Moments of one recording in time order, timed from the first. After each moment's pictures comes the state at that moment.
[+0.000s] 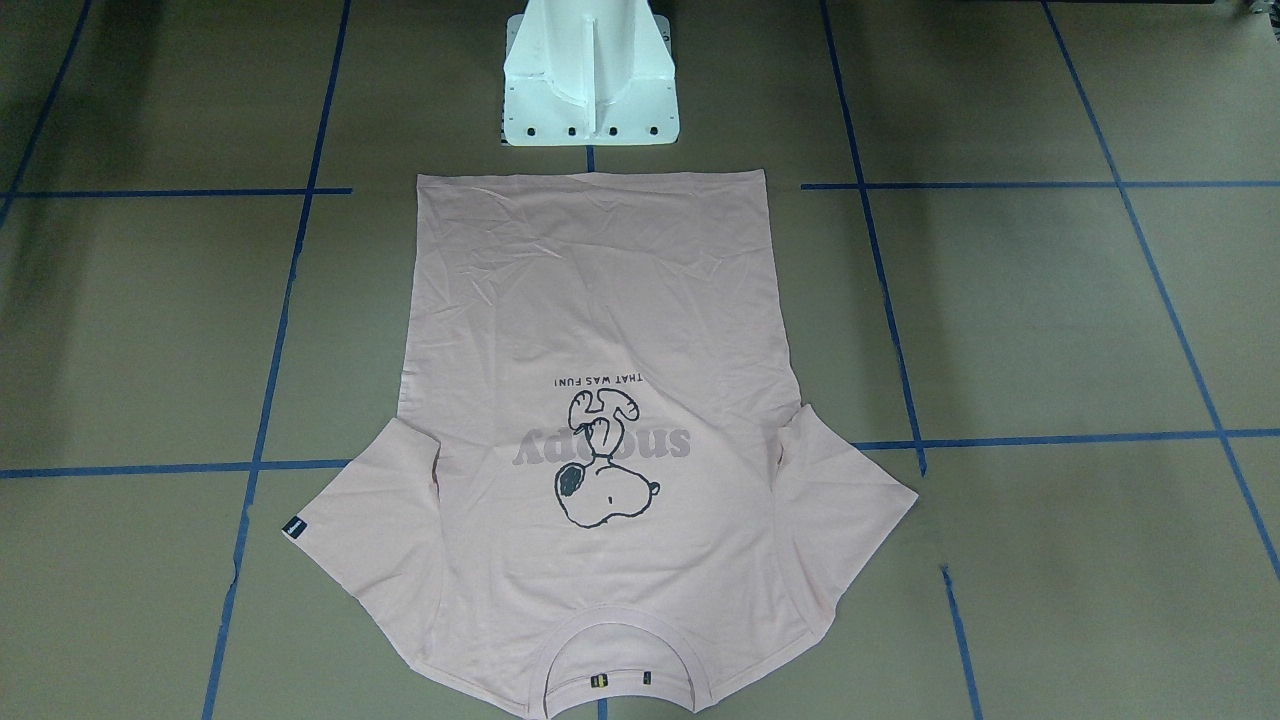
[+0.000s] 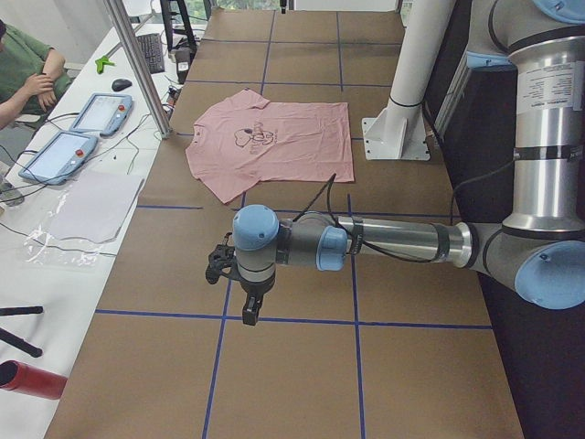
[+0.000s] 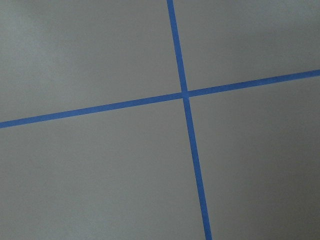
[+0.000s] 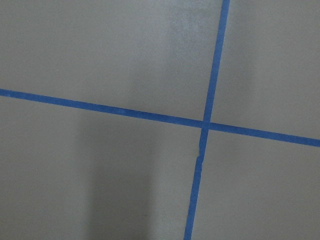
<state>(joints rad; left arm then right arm) -1.59 -1.49 -1.71 -1.61 -2.32 0.11 1.50 -1.56 1.60 -1.49 2.38 -0.01</state>
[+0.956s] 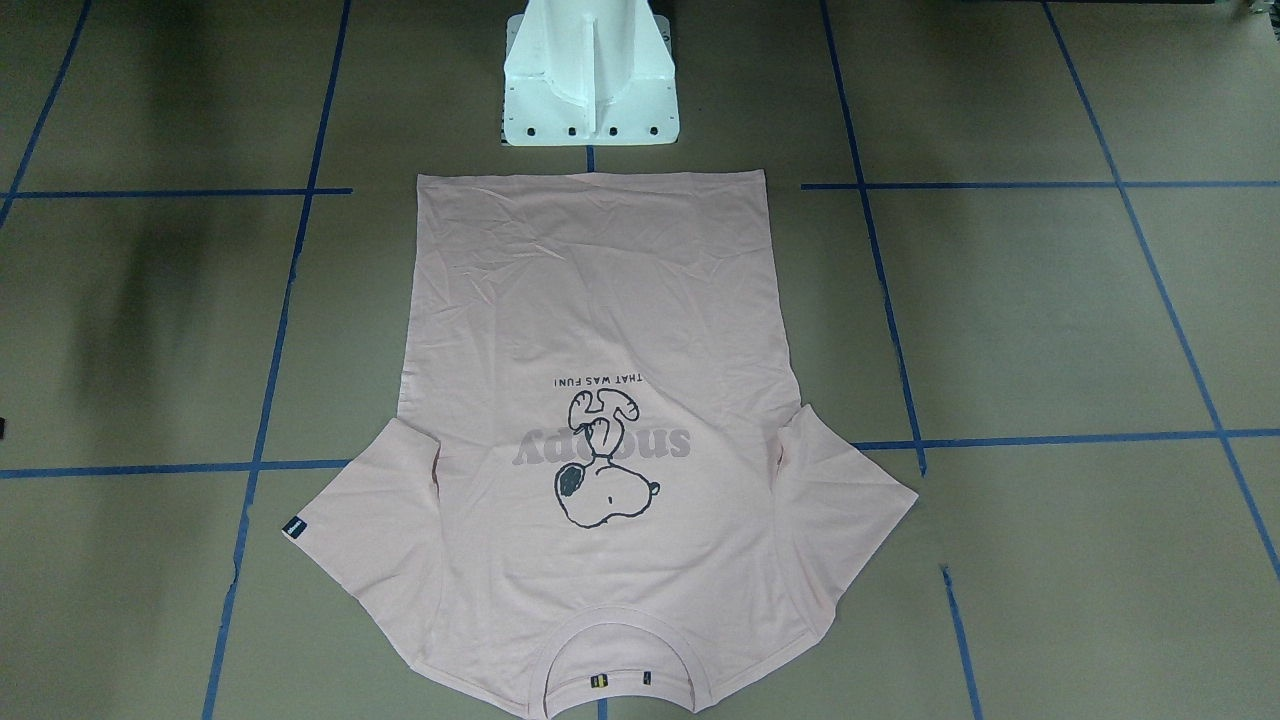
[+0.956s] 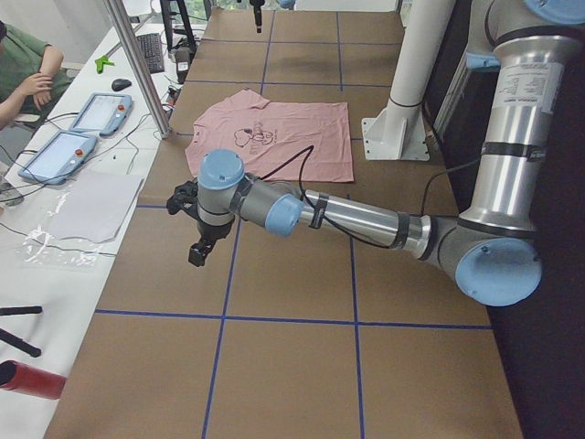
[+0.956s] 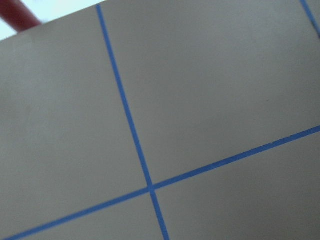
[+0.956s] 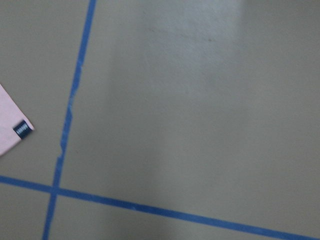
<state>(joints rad) -1.50 -1.69 -1.67 -1.86 -2.32 0.05 1.23 -1.21 1.52 -1.48 2.26 0.36</state>
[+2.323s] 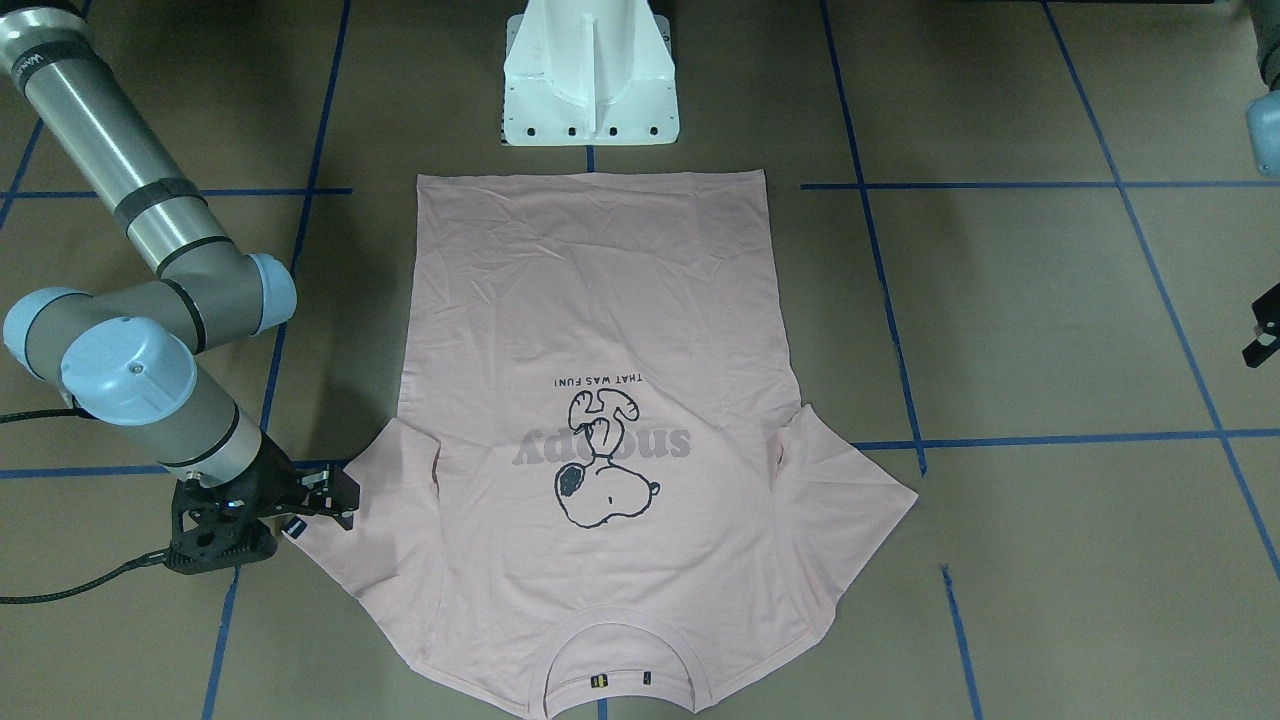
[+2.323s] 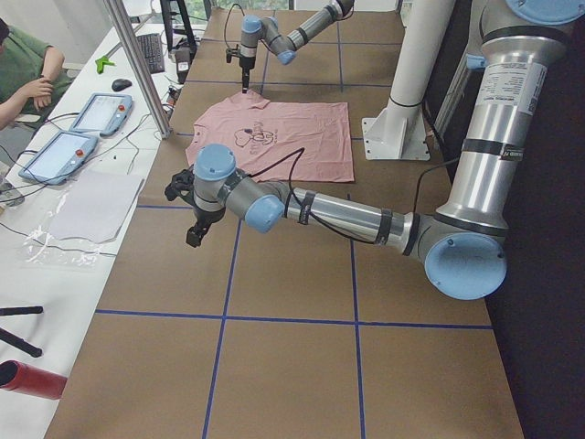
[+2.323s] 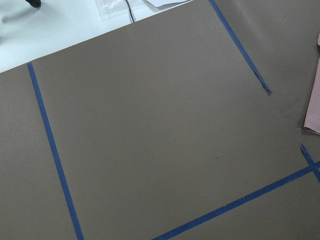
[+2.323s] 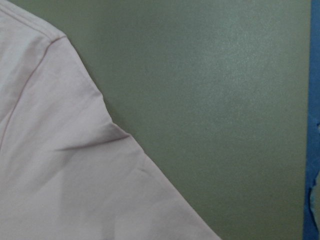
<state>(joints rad) -1.41 -1.75 -1.60 -1.97 -2.32 -0.13 0.89 -0.97 1.13 -0.93 2.03 0.84</state>
